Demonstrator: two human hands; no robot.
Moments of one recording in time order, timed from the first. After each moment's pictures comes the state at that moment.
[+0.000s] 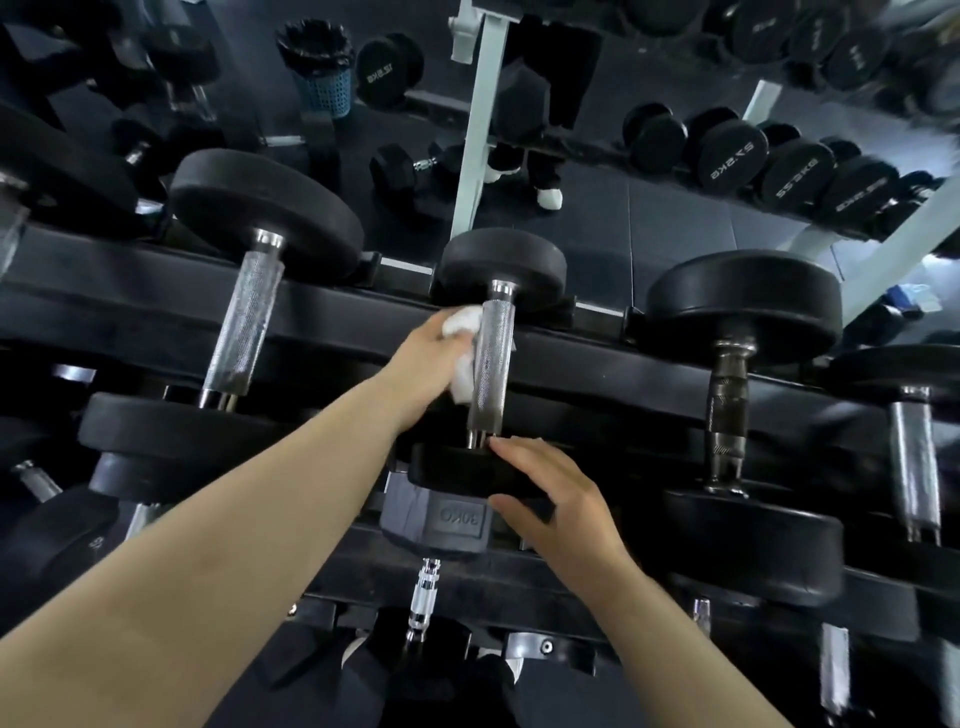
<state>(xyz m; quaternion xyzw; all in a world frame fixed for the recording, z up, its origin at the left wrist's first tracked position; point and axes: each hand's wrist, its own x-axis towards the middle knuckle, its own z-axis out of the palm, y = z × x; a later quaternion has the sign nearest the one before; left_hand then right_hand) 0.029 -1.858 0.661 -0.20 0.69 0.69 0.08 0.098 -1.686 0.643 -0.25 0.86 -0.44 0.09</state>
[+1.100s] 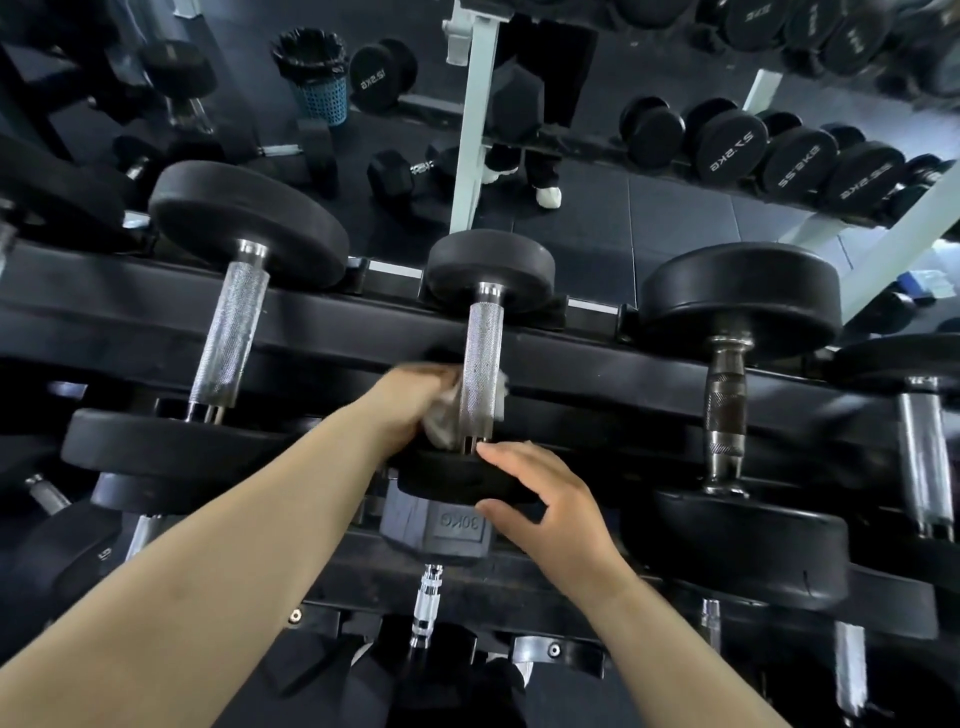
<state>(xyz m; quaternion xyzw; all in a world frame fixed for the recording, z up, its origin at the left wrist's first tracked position) 0.040 -1.861 0.644 -0.22 0.65 0.71 0.16 0.095 -1.687 0.649 -0.21 0.84 -0.47 0.15</state>
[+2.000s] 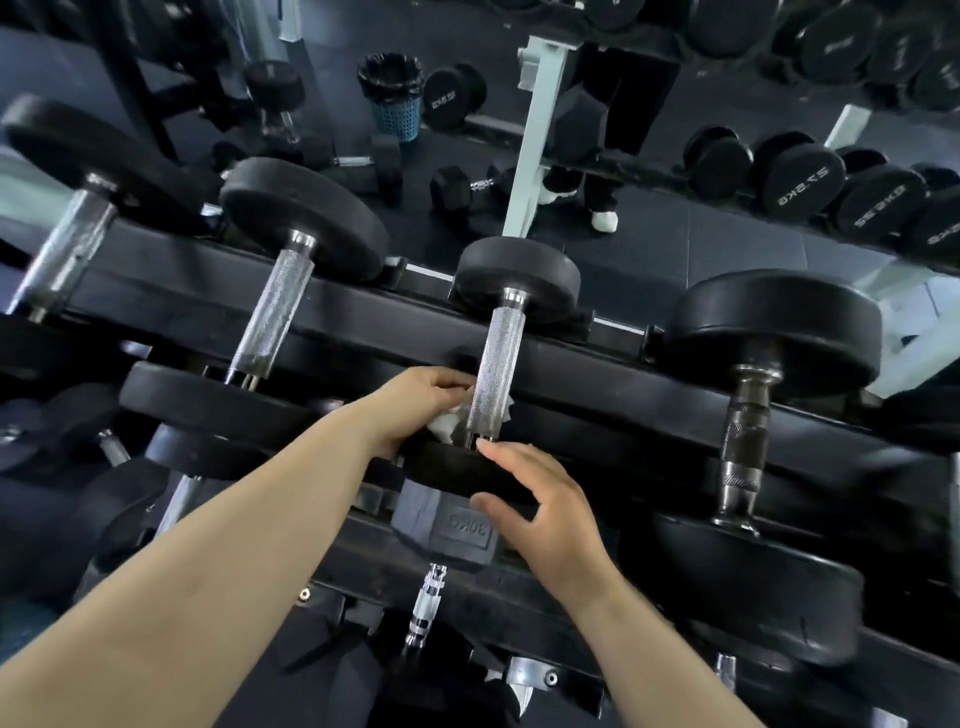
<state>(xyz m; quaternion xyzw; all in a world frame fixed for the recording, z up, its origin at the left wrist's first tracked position) 0.054 -1.857 0.649 -0.21 0.72 0.64 0.16 0.089 -1.682 0.648 -0.27 0.83 -0.46 0.16</state>
